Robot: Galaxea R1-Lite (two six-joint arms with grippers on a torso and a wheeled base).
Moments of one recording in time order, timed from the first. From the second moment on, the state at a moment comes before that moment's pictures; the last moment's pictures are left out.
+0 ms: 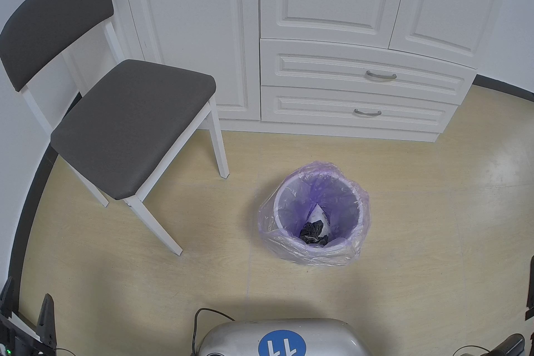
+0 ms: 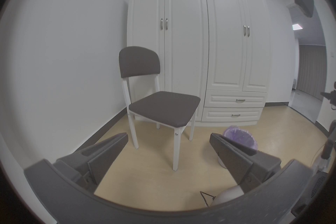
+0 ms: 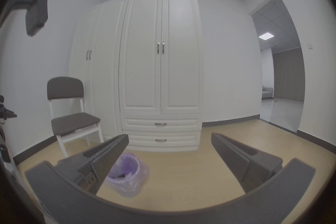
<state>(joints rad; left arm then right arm) 0.00 0.02 -0.03 -0.07 0.05 -0.03 0.00 0.01 -0.04 -0.28 -0.11 -0.02</state>
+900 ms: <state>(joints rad) 0.00 0.01 -0.02 -0.01 0.01 0.00 0.00 0.01 -0.02 -0.03 0.01 0.02</state>
